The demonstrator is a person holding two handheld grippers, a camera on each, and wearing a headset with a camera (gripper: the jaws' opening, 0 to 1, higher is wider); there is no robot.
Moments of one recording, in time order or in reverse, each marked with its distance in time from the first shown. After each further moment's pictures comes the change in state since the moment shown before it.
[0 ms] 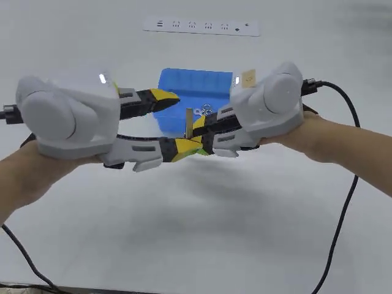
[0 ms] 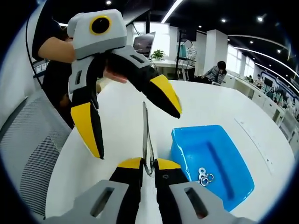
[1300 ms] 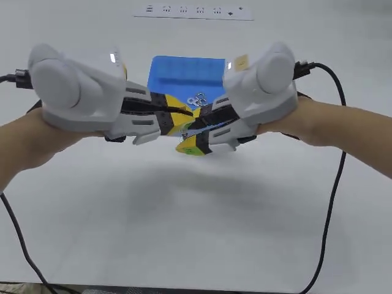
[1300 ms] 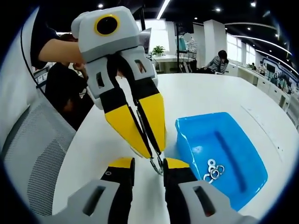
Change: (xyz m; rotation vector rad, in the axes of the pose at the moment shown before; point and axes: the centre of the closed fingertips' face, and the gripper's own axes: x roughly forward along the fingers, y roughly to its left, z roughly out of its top) left arm 0.034 0.001 -0.014 0.038 0.054 -0.190; right arm 0.016 0.004 -0.017 0.090 0.037 0.077
